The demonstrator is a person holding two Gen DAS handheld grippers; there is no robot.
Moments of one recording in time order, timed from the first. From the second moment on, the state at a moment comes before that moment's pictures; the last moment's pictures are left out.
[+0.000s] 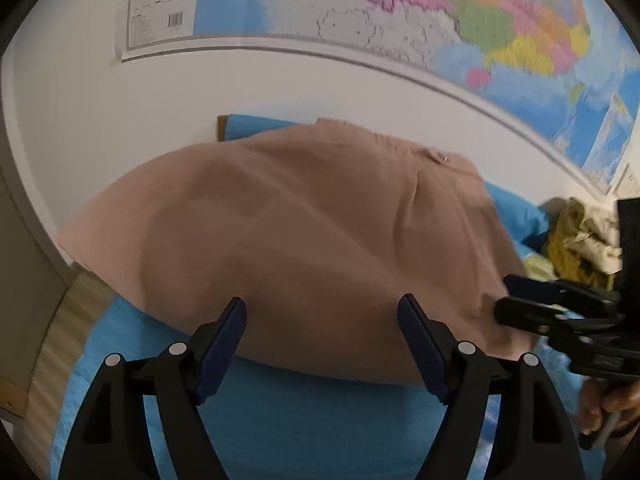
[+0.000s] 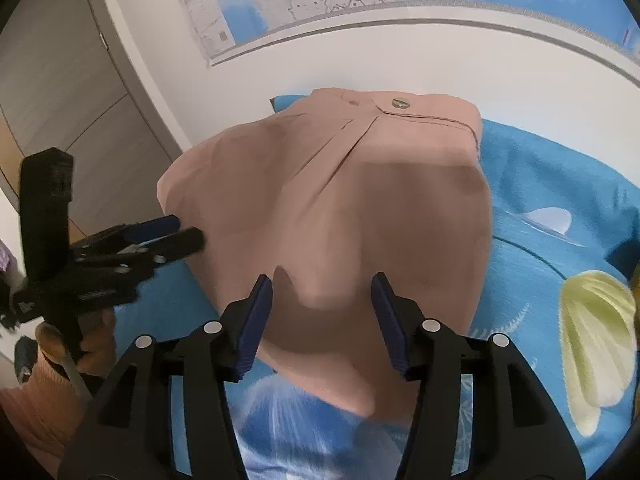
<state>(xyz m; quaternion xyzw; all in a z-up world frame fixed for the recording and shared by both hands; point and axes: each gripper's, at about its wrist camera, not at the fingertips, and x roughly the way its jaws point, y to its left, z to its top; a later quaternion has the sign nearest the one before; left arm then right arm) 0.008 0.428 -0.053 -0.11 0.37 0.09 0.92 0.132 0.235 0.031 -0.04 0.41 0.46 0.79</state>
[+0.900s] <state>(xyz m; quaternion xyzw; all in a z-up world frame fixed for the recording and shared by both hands) 0.019 0.415 -0.067 -0.08 0.40 0.10 0.91 0.199 0.274 0.038 -0.05 0.41 0.44 0.80</state>
